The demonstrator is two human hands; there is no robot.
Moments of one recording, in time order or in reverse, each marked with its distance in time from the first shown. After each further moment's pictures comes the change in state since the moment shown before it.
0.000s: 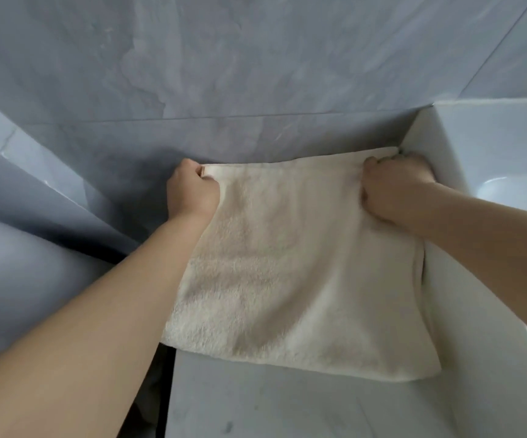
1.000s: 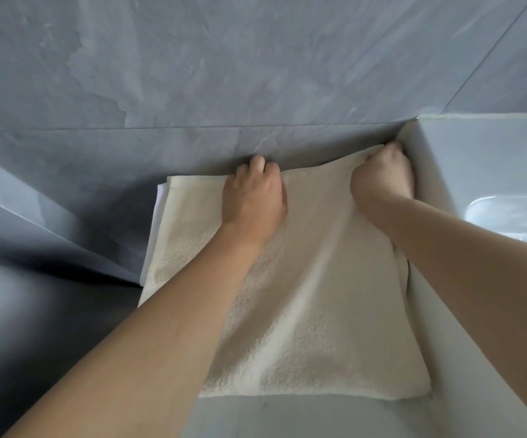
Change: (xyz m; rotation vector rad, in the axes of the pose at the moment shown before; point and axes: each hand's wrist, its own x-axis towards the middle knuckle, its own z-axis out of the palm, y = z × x) left_hand -0.031 0.067 0.081 0.451 -0.002 0.698; right_hand 0.018 0.003 -0.010 0.971 0.106 0.588
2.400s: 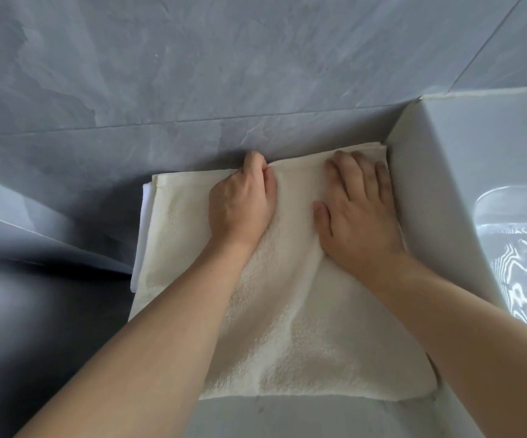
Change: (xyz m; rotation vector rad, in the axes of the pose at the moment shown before) left_hand -0.002 -0.004 0.023 -0.178 0.238 -0.101; right_hand -0.038 0.045 0.053 -0.283 0.102 -0.661
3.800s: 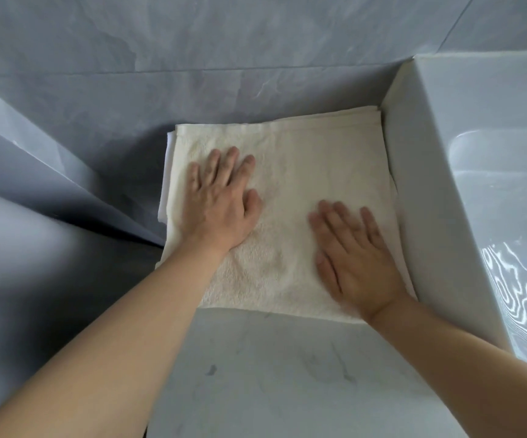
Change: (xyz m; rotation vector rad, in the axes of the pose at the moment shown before) left_hand -0.088 -0.039 -0.064 0.226 -0.429 0.057; right_hand -0.140 -0.014 -0.007 0.033 -0.108 -0.239
